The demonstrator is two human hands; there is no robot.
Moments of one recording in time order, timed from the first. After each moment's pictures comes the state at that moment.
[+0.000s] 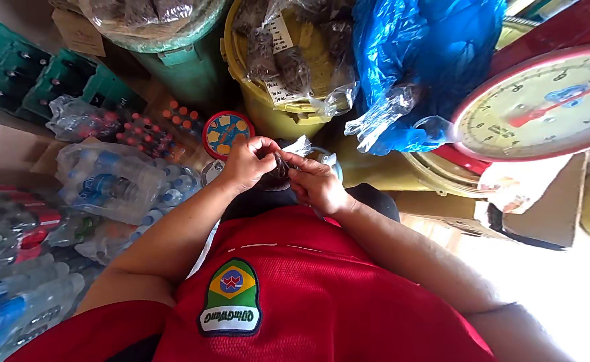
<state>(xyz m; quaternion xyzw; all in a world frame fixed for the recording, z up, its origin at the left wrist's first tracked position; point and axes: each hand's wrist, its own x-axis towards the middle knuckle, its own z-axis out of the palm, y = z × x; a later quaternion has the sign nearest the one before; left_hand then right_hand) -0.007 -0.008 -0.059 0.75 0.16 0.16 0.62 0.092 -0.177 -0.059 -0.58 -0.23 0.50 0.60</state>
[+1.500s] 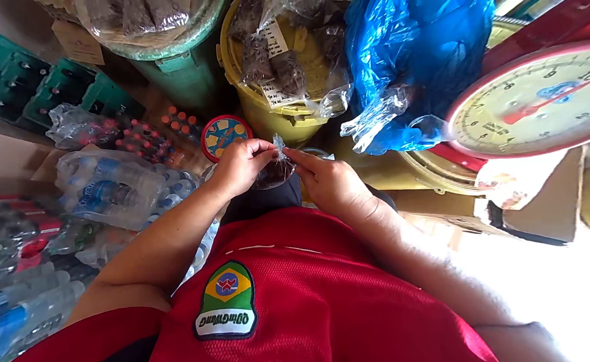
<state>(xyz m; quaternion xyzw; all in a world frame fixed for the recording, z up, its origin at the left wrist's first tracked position) -0.008 0.000 -0.028 0.86 0.20 0.07 0.47 0.100 -0.185 -0.018 -0.82 -0.49 0.15 0.28</state>
